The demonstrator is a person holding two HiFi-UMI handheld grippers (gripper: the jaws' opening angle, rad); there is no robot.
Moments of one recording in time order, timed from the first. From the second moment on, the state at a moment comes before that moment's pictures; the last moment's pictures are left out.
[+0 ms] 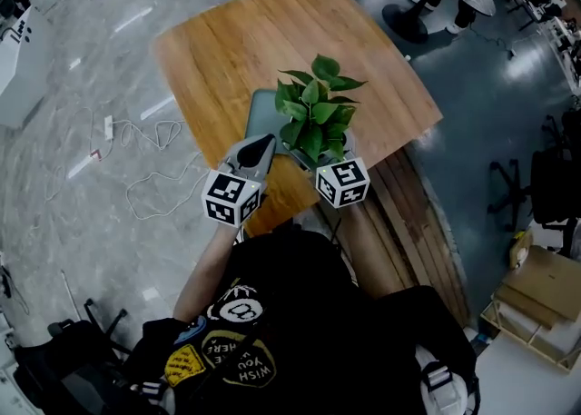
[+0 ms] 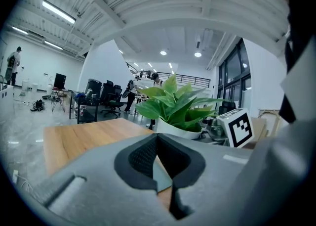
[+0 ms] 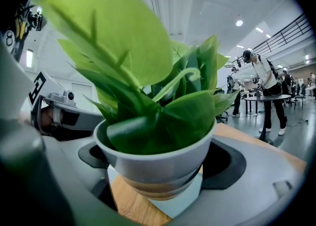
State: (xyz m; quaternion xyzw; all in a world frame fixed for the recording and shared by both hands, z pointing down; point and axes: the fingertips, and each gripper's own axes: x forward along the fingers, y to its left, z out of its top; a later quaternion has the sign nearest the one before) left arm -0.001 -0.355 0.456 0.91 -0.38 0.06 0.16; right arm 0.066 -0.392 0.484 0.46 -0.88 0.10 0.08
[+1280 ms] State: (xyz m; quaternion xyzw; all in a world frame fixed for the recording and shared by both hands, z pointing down) left arm 0.027 -0.472 0.690 0.86 -0.42 0.15 0.25; right arm 0.077 -0.541 0.777 0.44 -0.87 0.16 0.17
